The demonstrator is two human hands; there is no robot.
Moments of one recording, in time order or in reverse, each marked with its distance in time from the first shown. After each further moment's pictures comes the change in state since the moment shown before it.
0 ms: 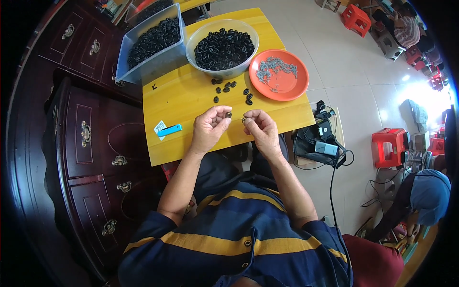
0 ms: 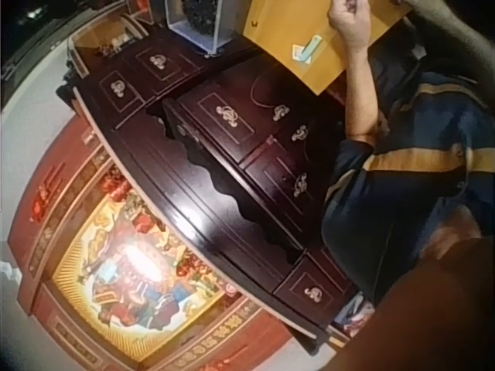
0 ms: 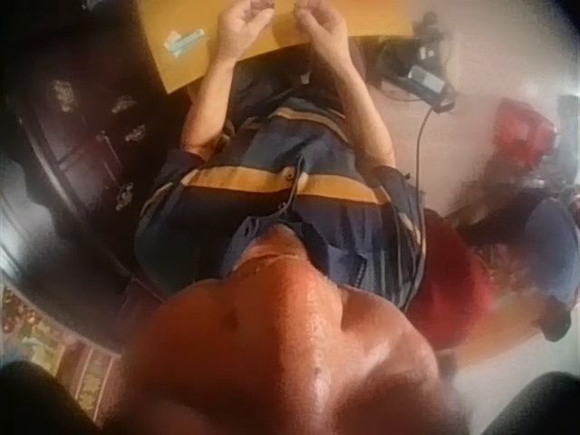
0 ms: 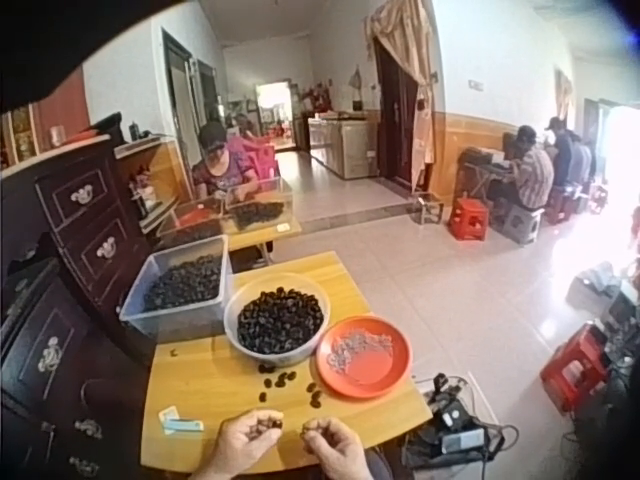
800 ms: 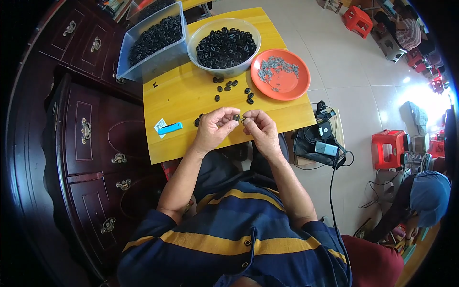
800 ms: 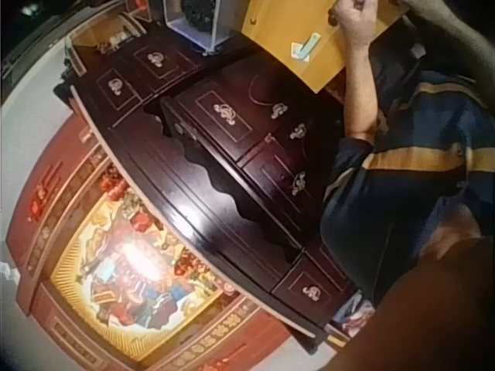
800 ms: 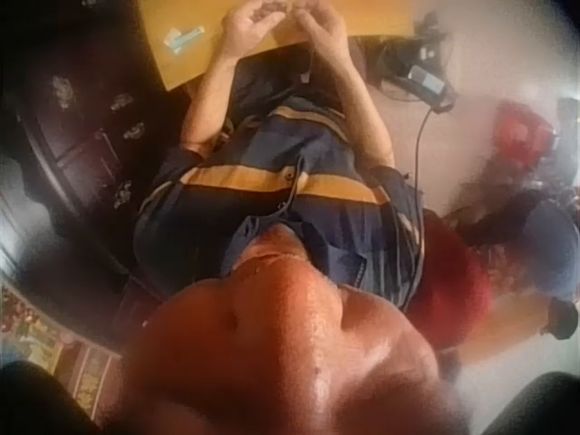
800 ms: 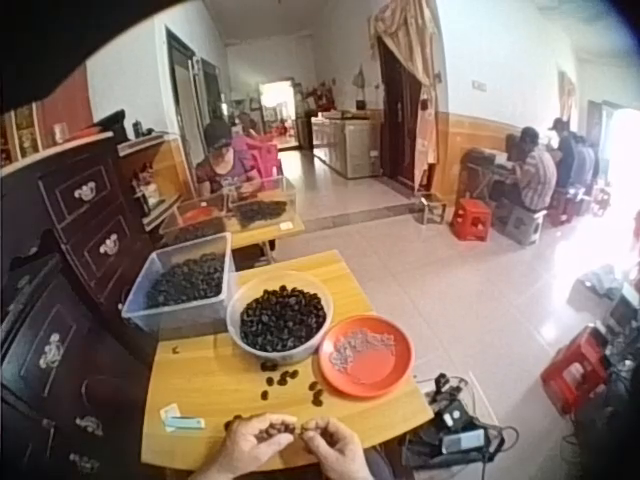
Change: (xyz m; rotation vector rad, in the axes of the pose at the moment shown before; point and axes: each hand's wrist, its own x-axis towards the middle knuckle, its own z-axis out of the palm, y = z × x) left_hand 0.001 0.009 0.004 0.126 -0.117 0.114; right_hand -0.001 0.002 0.000 -0.027 -0.027 -0.001
